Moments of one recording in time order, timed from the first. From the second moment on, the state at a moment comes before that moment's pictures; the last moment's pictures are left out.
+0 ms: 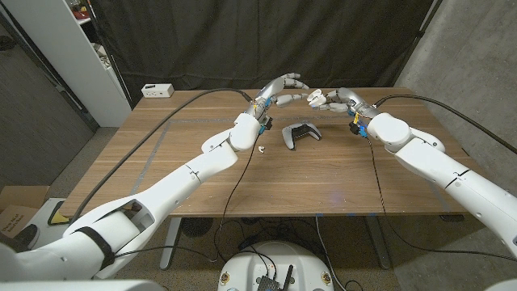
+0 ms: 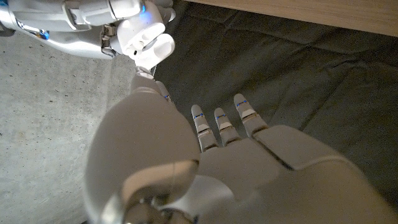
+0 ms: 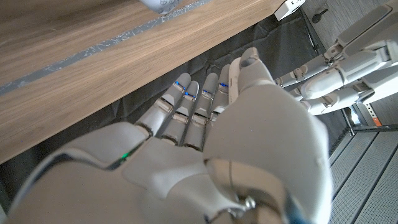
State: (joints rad) left arm 0.56 0.40 0.76 -1.55 0.27 -0.03 0.29; left_hand 1.13 0.11 -0.11 0.07 0.24 0.86 -0.21 0.21 0.26 0.24 -0.13 0.27 0.27 0.11 -0.04 0.21 0.19 0.14 0.12 0.23 0.19; right arm -0.79 -0.83 -0.45 -1.77 0.22 -0.08 -0.06; right_hand 1.17 0.12 0.17 -0.15 0.19 0.99 0.03 0.35 0.19 0.68 -0.07 0.40 0.40 0.49 -0.05 0.34 0.30 0.51 -0.01 0.21 0.18
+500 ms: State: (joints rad) left arm 0.52 0.38 0.77 -1.49 0.25 -0.08 0.25; left_hand 1.13 0.11 -0.11 0.07 0.26 0.90 -0.21 0.21 0.26 0.24 -0.14 0.27 0.27 0.11 -0.04 0.21 0.20 0.15 0.12 0.23 0.19; right arm -0.79 -0.82 -0.45 -1.78 0.20 -0.08 -0.06; right_hand 1.17 0.12 0.17 -0.15 0.18 0.99 0.03 0.35 0.19 0.69 -0.08 0.41 0.41 0.49 -0.05 0.34 0.30 0.51 -0.01 0.21 0.18
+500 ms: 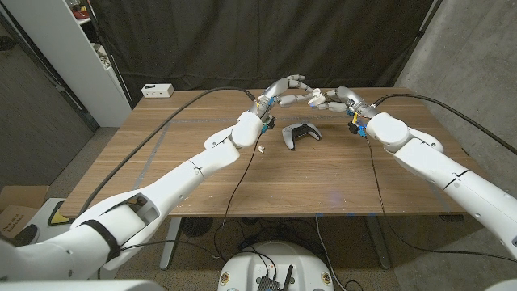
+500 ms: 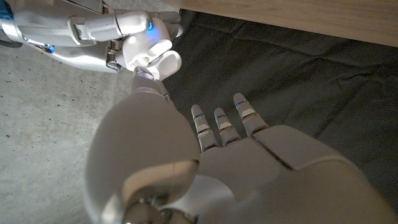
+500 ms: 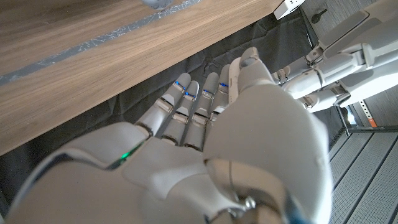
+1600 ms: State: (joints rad) left arm 0.51 0.38 0.79 -1.47 0.29 -0.08 0.25; left_hand 1.12 0.12 -0.12 0.08 0.28 0.90 -0.21 0.21 0.23 0.25 -0.14 0.27 0.27 0.11 -0.04 0.21 0.20 0.14 0.13 0.23 0.19; right arm -0.79 -0.80 -0.48 -1.81 0.11 -0.09 -0.10; right_hand 1.16 0.11 0.18 -0.15 0.19 1.02 0.06 0.35 0.19 0.69 -0.08 0.41 0.41 0.49 -0.05 0.34 0.29 0.51 -0.01 0.21 0.18
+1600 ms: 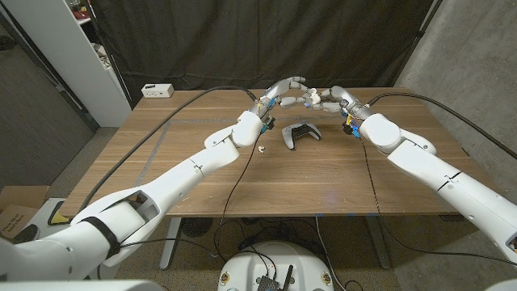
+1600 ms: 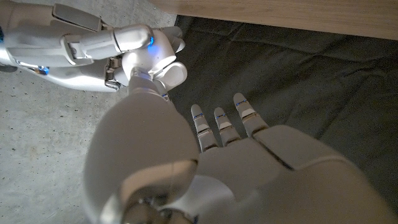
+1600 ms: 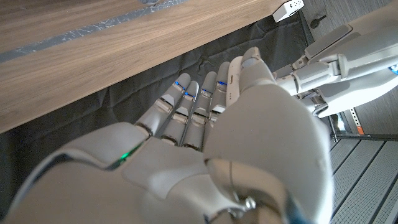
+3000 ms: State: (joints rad) left arm 0.56 0.40 0.78 -1.58 0.34 0.01 0.26; left_hand 1.14 0.13 -0.13 0.07 0.27 0.99 -0.12 0.22 0.20 0.28 -0.11 0.27 0.26 0.14 -0.04 0.21 0.20 0.16 0.11 0.23 0.20; right arm -0.86 -0.80 -0.46 -1.84 -0.01 -0.02 -0.19; right_hand 1.18 0.10 0.18 -0.16 0.19 1.04 0.08 0.33 0.19 0.71 -0.09 0.42 0.41 0.50 -0.04 0.34 0.30 0.50 -0.02 0.21 0.18
